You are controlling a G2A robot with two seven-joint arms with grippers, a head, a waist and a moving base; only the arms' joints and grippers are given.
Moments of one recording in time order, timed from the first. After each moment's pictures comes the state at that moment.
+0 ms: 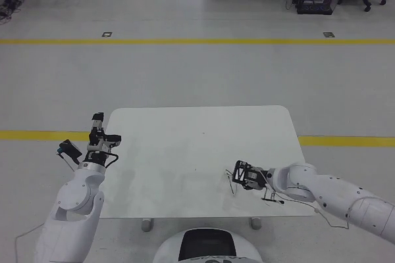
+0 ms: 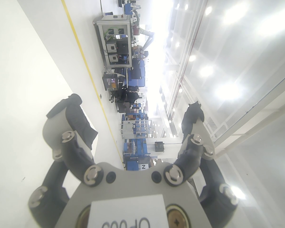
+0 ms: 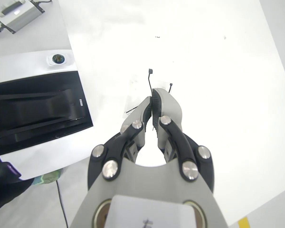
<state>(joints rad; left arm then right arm) 1.73 -1.15 -1.60 -1.80 -0.42 0.00 0.00 -0.82 -0.63 0.17 -1.64 -0.92 -0.34 0.18</state>
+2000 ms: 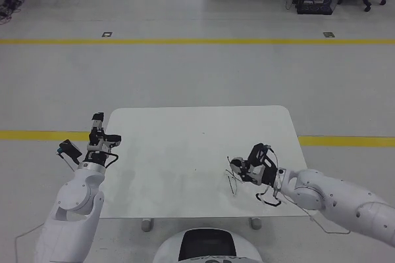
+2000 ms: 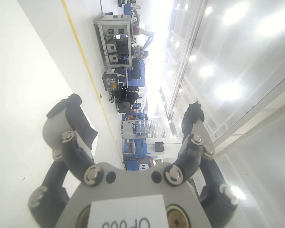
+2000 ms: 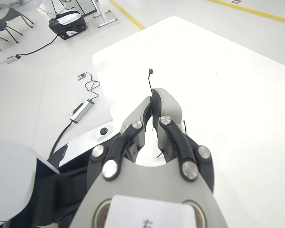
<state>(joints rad) 1.73 -1.15 -1.60 -1.80 -0.42 0.00 0.00 -0.85 -0.60 0.17 -1.64 -0.47 -0.34 -0.15</state>
